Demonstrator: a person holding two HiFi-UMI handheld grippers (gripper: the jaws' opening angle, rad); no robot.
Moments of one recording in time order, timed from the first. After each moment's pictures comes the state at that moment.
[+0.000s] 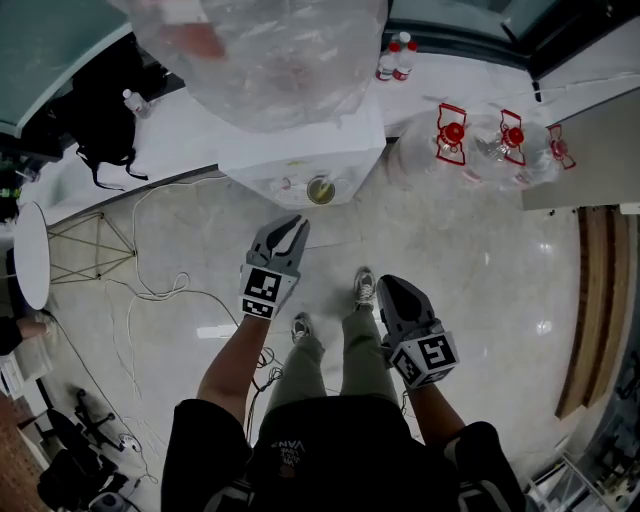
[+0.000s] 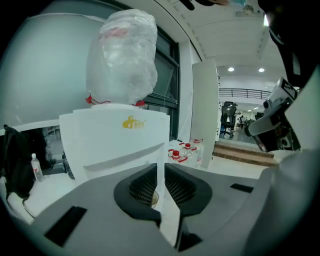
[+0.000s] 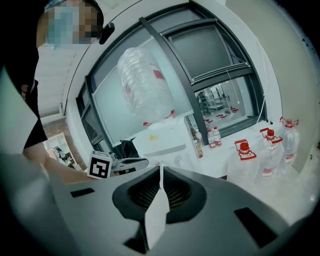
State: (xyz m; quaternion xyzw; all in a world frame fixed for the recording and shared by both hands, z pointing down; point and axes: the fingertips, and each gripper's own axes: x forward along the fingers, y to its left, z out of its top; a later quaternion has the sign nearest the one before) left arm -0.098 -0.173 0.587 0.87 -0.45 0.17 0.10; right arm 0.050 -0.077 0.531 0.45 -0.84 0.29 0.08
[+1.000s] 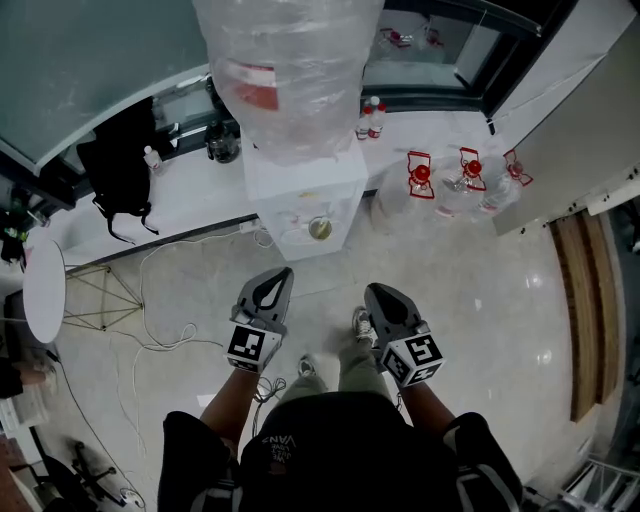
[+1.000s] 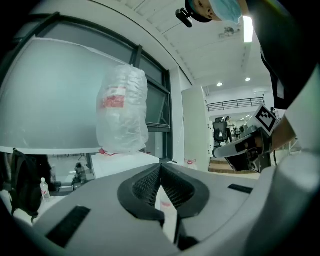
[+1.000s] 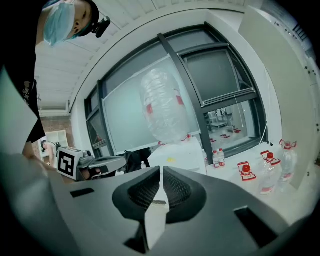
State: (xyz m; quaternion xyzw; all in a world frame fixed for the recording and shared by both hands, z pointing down) left arm -0.144 -0.047 0.396 0.90 -0.44 0.07 0.03; right arm 0.001 -0.015 0.409 0.48 -0.85 0.20 0.04
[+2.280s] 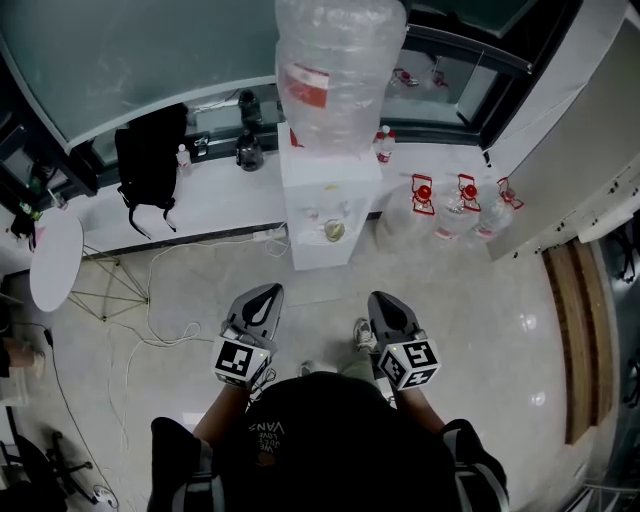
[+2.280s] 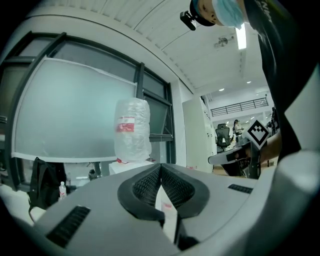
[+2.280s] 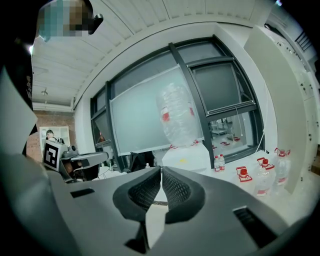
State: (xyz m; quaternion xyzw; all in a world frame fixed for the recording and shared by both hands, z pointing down) left arm -0.223 0.118 0.325 0.88 -0.47 0.03 0.00; right arm -0.043 0.115 0.367 0.49 -0.85 0.16 0.03
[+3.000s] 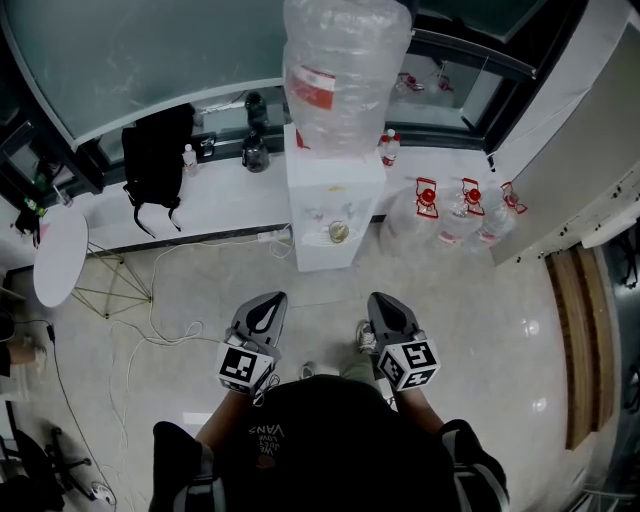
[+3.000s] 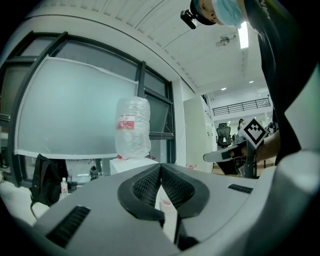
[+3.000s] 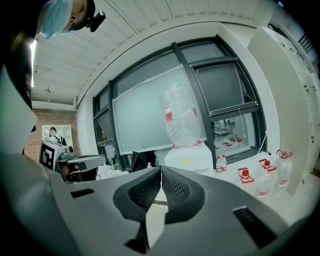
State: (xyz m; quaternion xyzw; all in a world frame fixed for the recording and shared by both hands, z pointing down) left arm -0.223 0.138 0.331 0.88 -0.47 0.04 0.01; right arm -0.051 0.120 0.362 0.48 -0.86 0.15 0.03
